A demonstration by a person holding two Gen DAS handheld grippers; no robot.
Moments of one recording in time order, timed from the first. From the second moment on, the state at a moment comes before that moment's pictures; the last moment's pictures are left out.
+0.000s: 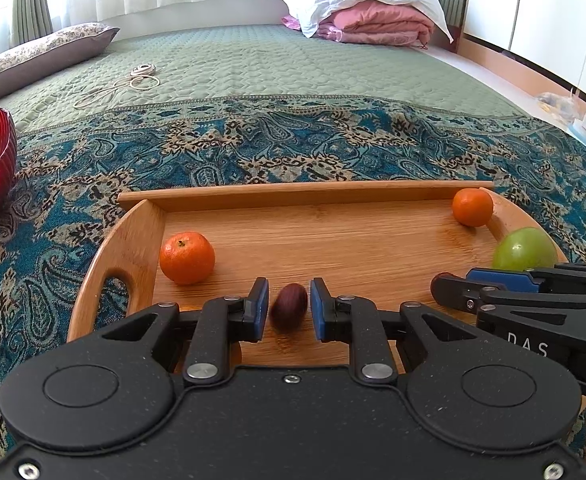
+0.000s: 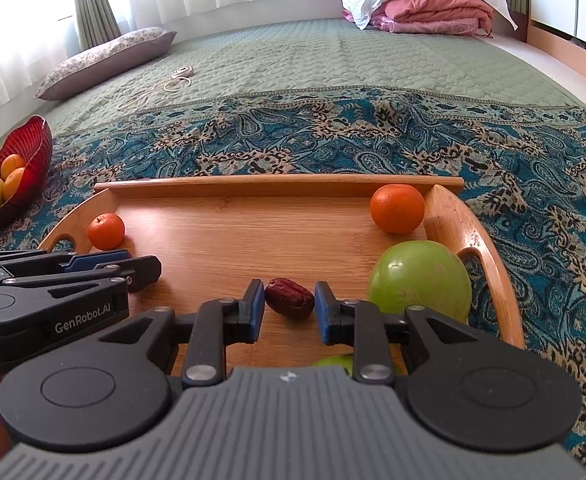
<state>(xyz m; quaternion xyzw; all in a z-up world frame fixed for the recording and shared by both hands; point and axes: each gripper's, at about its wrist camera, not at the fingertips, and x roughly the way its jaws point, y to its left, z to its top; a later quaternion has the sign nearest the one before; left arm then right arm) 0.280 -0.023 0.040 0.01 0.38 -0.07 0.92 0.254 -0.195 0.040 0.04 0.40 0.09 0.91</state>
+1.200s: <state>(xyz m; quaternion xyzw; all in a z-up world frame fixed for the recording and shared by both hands) 0.216 -0.005 0.092 -0.02 0.32 -0.05 0.94 0.194 -0.196 0.098 0.00 0.31 0.09 0.95</state>
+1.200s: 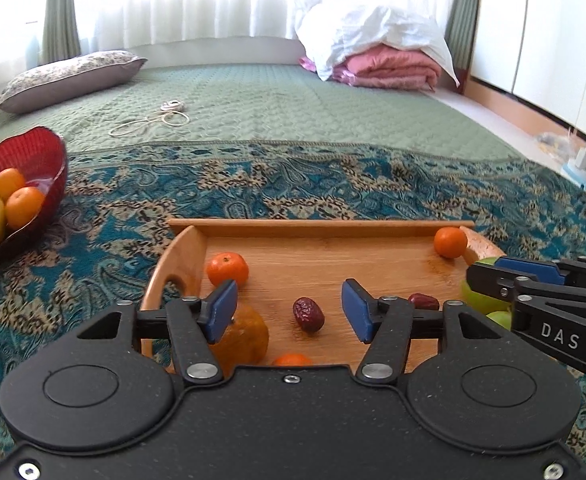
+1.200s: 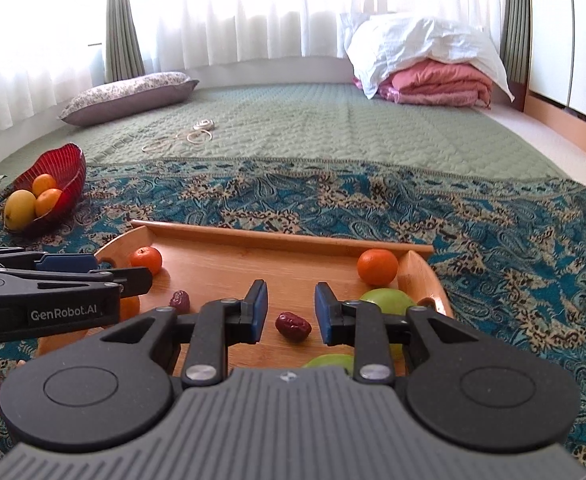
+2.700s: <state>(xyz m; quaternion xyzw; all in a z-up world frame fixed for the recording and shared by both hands) 0.084 0.005 0.020 0.00 0.33 0.01 0.95 0.065 -0.183 0.032 -0.02 0.25 0.06 0.97</state>
